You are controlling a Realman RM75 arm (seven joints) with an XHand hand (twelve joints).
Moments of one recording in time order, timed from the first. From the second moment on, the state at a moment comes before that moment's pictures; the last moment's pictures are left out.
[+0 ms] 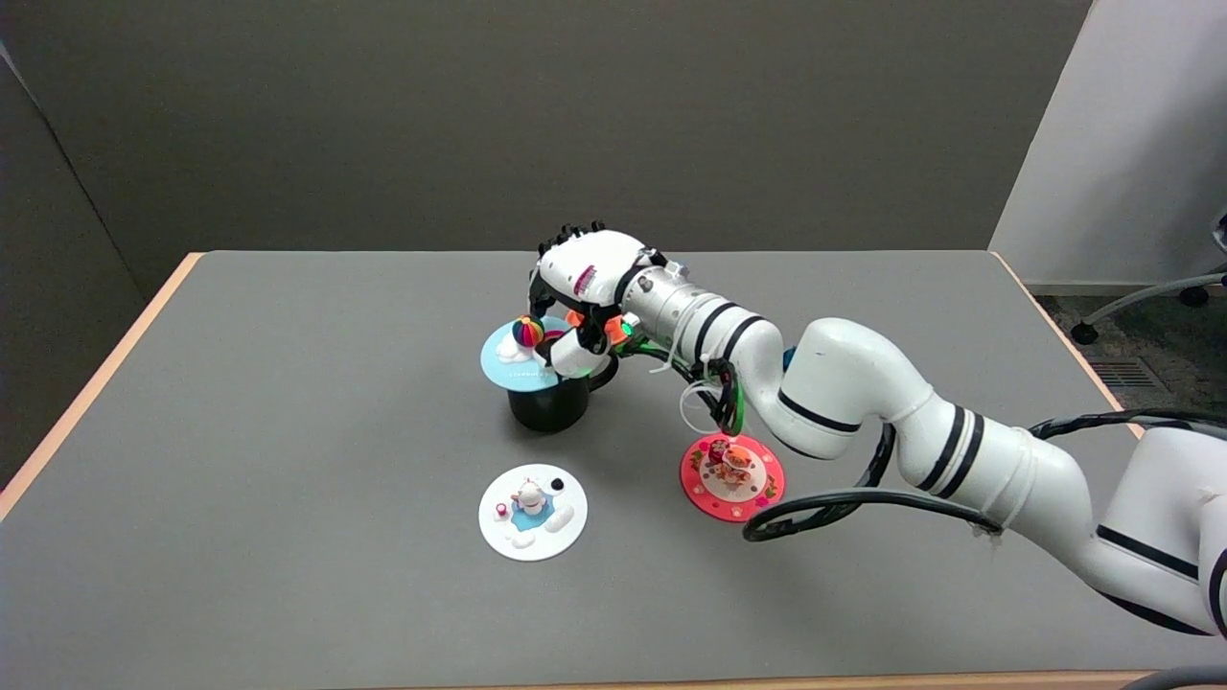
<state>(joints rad) 0.62 -1.06 0.72 -1.55 -0.27 0.44 -2.07</state>
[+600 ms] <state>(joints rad) 0.61 -1.07 0.73 -1.59 -0.25 0.43 -2.05</state>
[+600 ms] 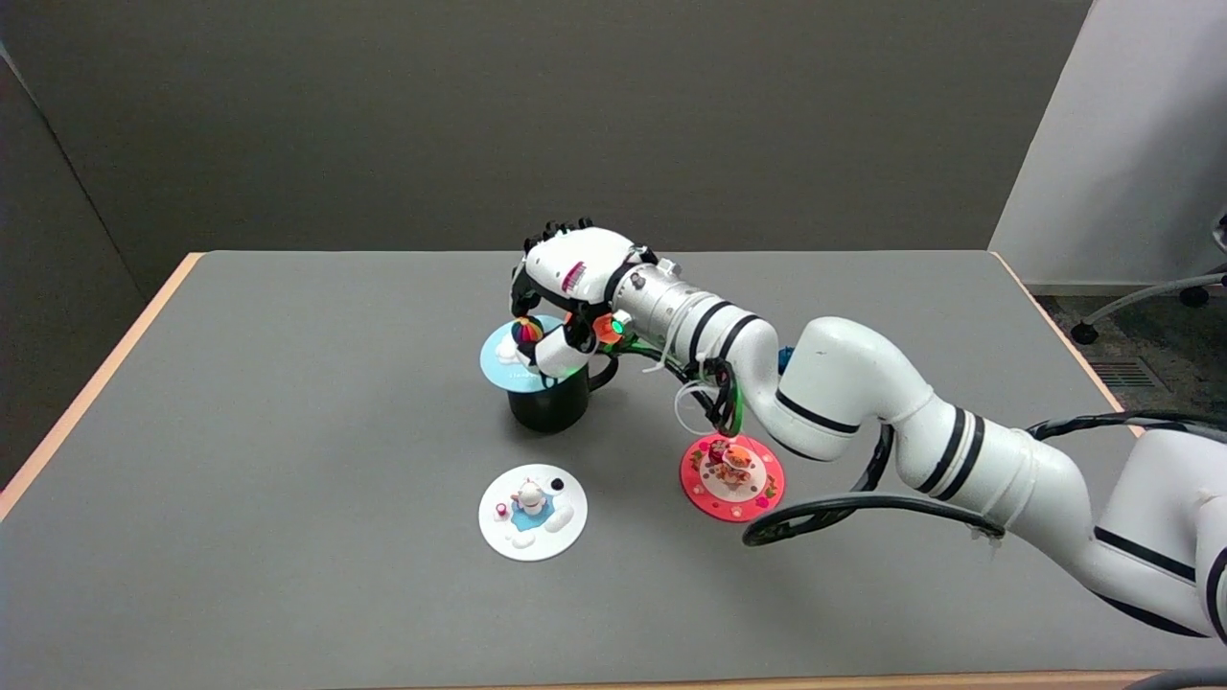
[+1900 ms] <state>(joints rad) 0.61 -1.09 0.74 -1.54 -0.24 0.41 -2.01</state>
